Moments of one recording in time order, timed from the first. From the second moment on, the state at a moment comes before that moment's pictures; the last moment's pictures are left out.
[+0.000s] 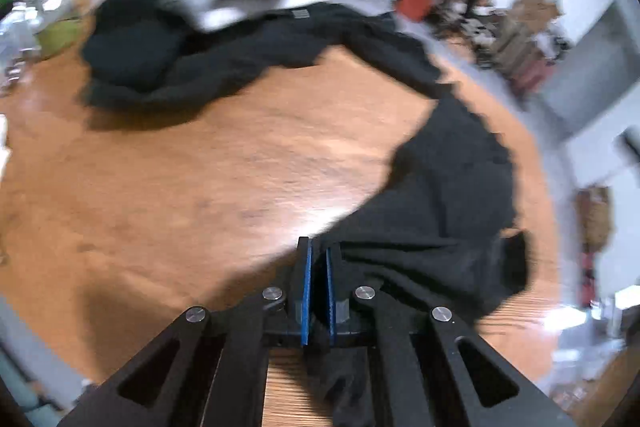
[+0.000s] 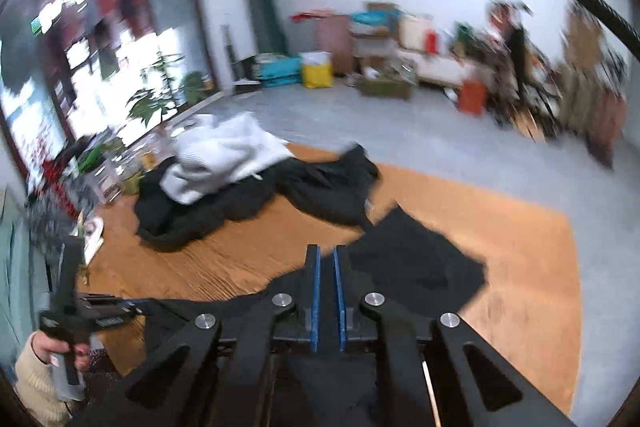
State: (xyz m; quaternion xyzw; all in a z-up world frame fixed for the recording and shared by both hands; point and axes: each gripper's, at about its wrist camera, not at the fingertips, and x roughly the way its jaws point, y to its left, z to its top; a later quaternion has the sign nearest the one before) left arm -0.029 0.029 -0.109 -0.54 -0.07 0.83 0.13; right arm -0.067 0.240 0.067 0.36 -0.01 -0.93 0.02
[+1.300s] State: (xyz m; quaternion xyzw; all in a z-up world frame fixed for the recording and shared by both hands) left arm 0.083 0.085 -0.120 -0.60 0.15 0.77 0.14; right arm -0.164 0.143 0.020 0.50 0.08 -0.86 0.03
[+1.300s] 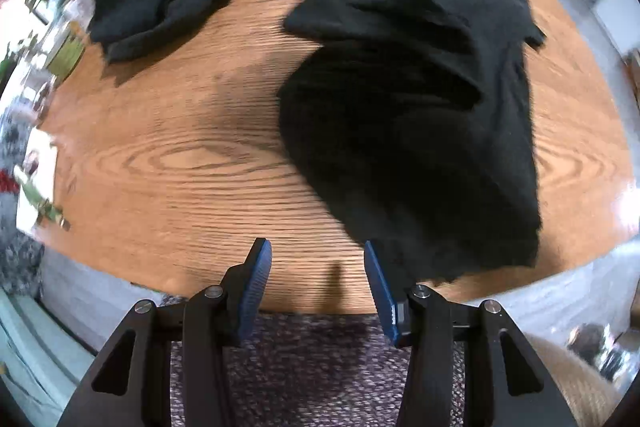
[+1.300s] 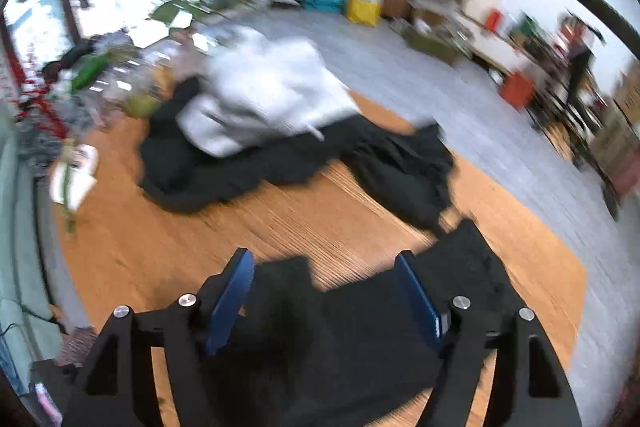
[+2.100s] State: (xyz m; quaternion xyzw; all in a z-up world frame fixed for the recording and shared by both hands) left arm 0.150 0.245 -0.167 -0.47 0.39 0.76 0.20; right arm -0.091 0.444 -0.132 0.57 -0.29 -0.76 -0.14
